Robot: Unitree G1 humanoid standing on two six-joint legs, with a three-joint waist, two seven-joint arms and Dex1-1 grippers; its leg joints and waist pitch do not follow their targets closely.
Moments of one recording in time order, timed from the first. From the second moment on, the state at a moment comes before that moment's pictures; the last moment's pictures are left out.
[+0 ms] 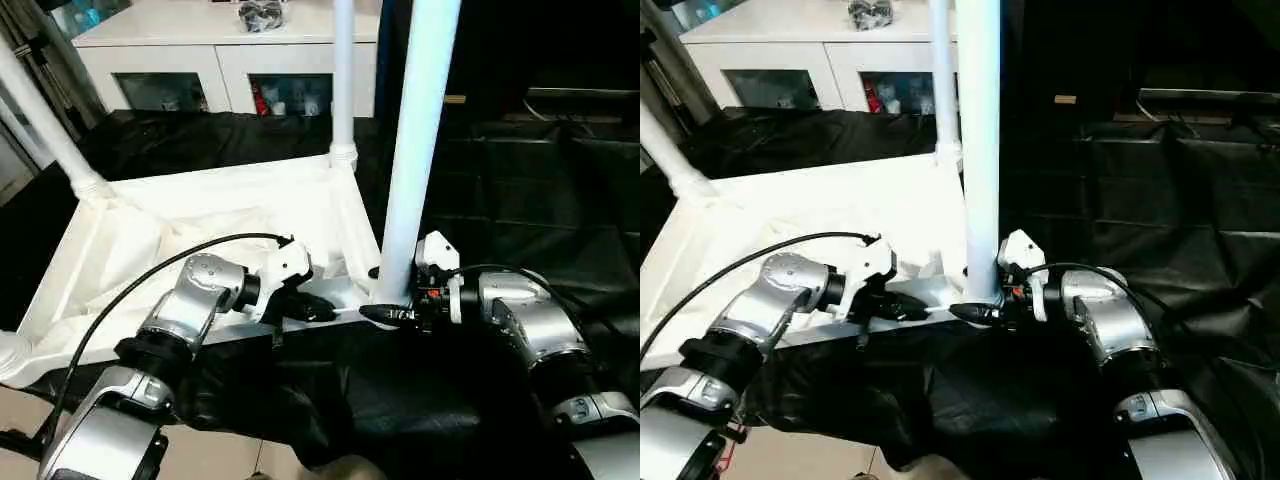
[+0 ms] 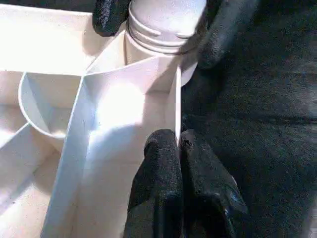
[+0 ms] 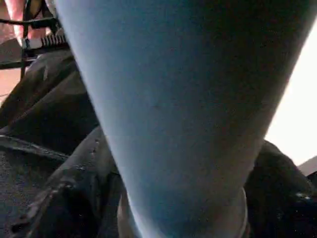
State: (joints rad) left arm -0.62 0.30 -0.27 0.65 0.01 0.10 -1.29; right arm -0.54 -0.35 0.15 0.64 0.11 0.05 1.25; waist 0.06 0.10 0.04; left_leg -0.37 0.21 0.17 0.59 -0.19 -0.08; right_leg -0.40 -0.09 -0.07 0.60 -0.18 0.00
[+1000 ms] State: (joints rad) left arm -0.72 0.09 -0.20 0.80 0.07 0.19 -0.84; right arm -0.65 -0.10 -0.03 0.86 0.03 0.04 0.40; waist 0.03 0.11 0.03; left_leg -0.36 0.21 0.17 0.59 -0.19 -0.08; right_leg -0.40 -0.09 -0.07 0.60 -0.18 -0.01
